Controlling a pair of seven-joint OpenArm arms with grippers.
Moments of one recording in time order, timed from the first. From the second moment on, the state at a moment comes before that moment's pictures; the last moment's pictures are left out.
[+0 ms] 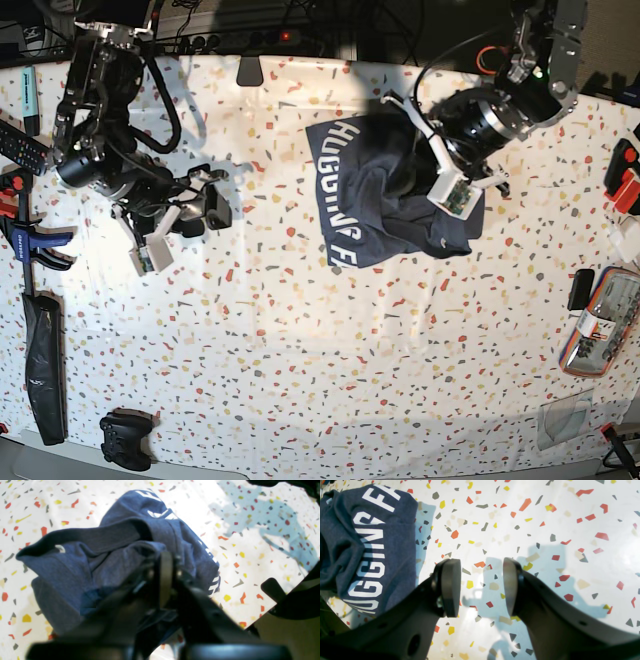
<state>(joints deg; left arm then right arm) 17.7 -13.6 10.5 115.1 -19.9 -23.9 37.7 -4.5 10.2 15.4 103.3 31.8 34.1 -60.3</state>
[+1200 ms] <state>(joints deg) 15.6 -13.6 -12.6 89.2 -22.0 -27.2 26.3 1.9 8.7 0.5 103.2 33.6 34.2 -58.4</state>
